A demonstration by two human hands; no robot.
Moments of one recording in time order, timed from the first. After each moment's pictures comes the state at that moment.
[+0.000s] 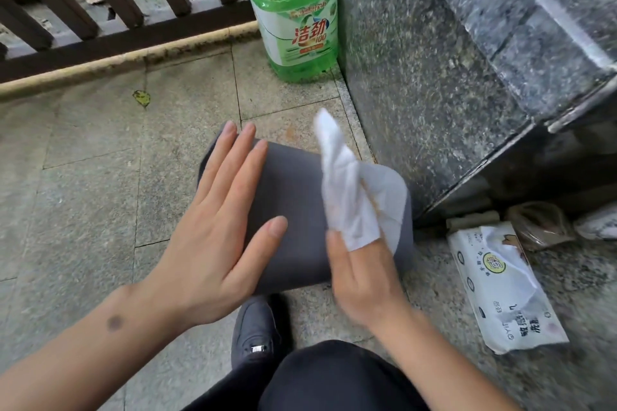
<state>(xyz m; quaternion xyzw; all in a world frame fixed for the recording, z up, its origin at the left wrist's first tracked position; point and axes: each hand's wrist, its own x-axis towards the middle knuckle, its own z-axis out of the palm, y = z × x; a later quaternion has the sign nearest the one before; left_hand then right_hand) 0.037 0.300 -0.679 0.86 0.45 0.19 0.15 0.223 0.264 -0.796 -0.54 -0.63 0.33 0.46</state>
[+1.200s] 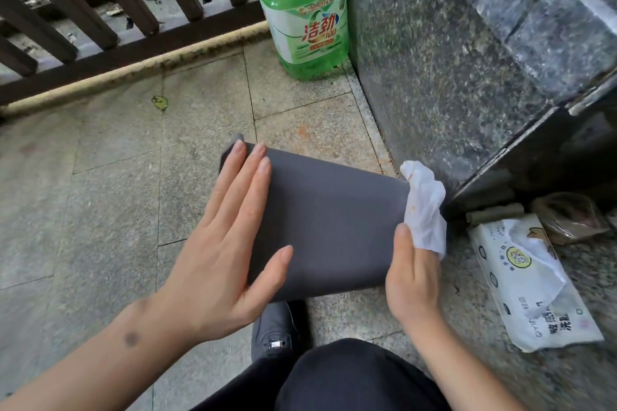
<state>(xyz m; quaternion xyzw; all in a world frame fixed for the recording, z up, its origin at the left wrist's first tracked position) 0.024 0.287 -0.686 0.88 0.42 0.17 0.11 0.243 0.239 -0.827 -0.68 -0.44 0.31 0.50</state>
